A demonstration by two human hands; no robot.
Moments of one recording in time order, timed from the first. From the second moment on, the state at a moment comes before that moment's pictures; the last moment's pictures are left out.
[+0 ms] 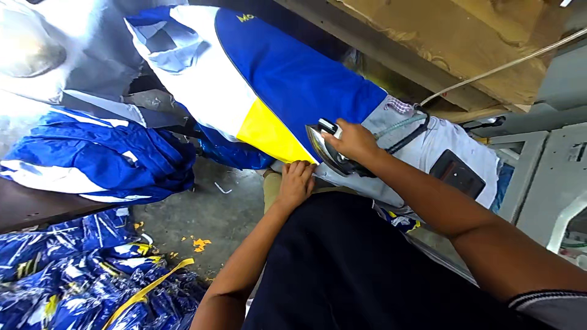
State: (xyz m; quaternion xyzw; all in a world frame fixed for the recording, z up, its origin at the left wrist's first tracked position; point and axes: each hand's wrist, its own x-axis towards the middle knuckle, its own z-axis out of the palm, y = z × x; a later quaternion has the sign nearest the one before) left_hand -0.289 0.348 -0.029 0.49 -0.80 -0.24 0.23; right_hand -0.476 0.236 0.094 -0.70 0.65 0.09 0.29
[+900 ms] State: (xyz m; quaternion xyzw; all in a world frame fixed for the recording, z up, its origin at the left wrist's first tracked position) left_hand -0.307 0.339 -0.026 0.50 -0.82 -0.27 0.06; right_hand -0.595 0.146 0.092 -0.47 0.85 -0.07 0.22
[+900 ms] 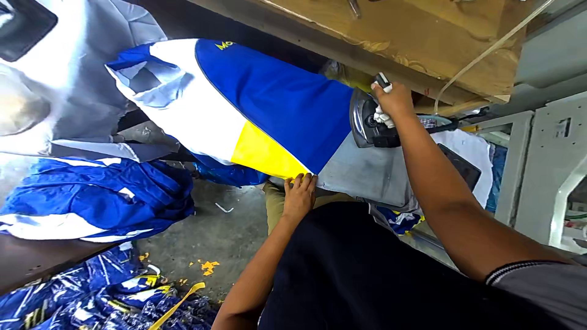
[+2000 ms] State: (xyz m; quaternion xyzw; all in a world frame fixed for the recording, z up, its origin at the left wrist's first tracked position) left_hand -0.315 0.330 -0.062 0.46 -0.86 -0.09 0.20; right_hand -0.825 0.351 0.116 -0.41 0.88 0.10 0.24
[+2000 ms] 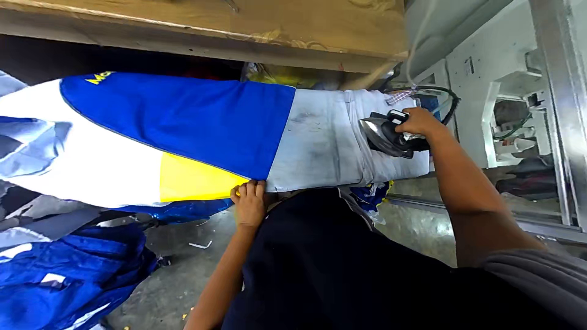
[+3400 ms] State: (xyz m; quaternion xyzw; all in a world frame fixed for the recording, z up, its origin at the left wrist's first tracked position) left_hand -0.059 0.226 0.004 0.85 -0.41 -0.25 0.20; right_hand -0.497 0.232 0.102 -0.66 0.61 0.21 0.39
